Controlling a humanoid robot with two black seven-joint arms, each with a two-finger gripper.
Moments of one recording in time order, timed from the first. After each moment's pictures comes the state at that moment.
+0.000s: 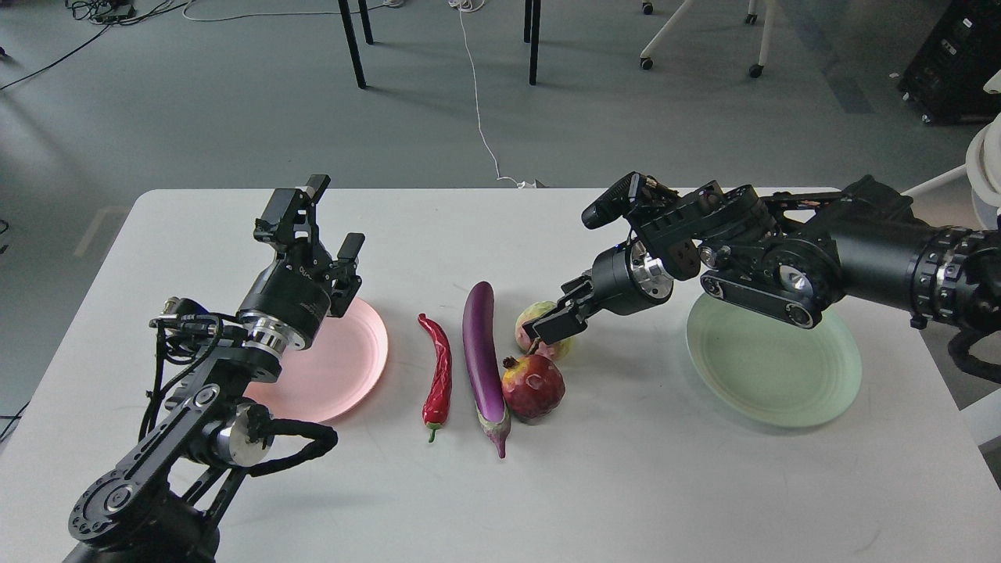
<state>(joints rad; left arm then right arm) -0.15 0.16 -1.17 -1.45 0.83 0.07 -0.19 1.35 -0.17 -0.42 0.82 -1.35 0.32 0.49</state>
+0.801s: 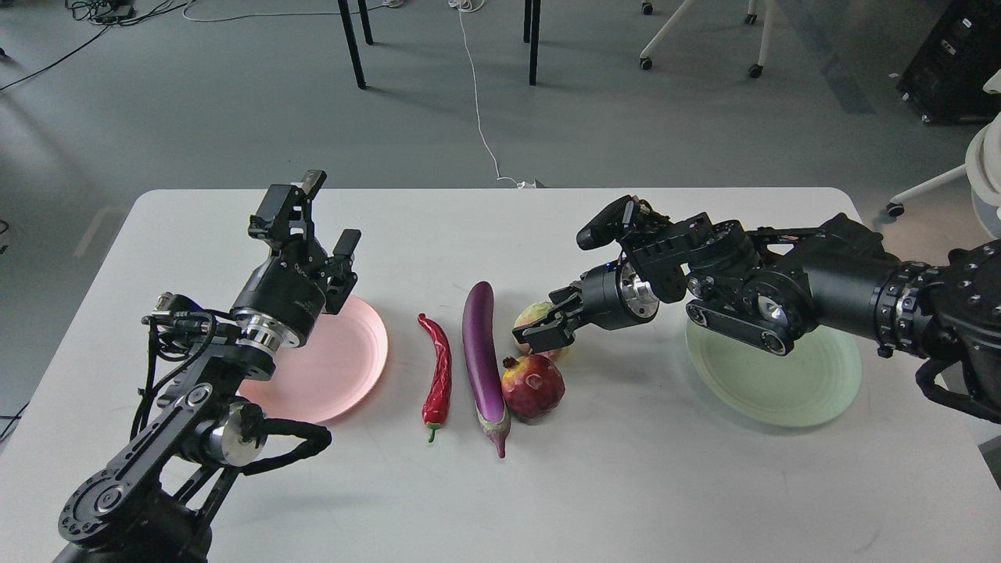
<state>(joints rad) -0.15 0.18 -1.17 -1.47 0.83 0.07 -0.19 1.26 -0.12 -0.44 0.74 -1.35 0.19 0.49</state>
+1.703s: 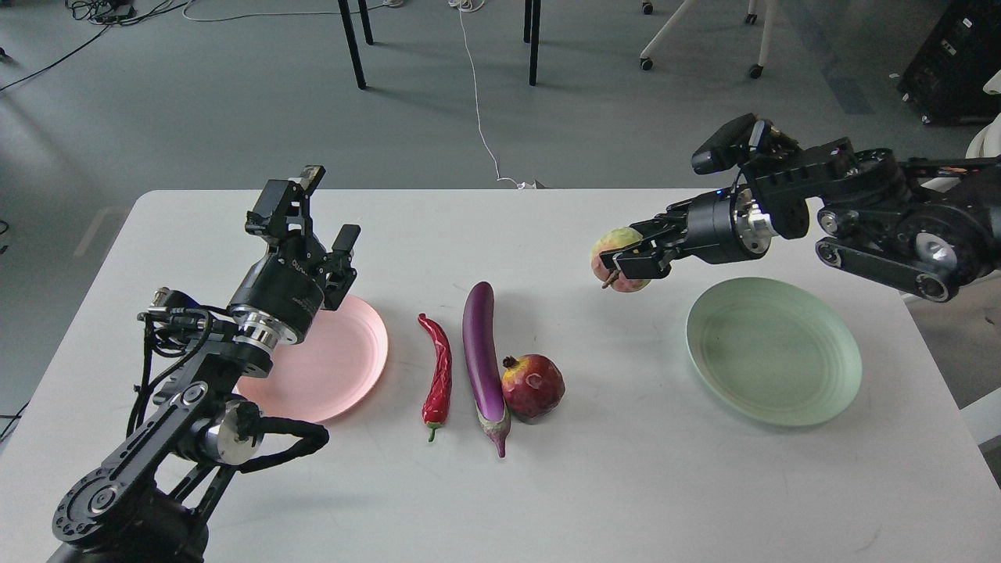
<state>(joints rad) -0.15 0.19 -1.17 -1.49 0.83 0.06 -0.19 1.45 -0.56 -0.47 1.02 -1.41 0.16 0.49</state>
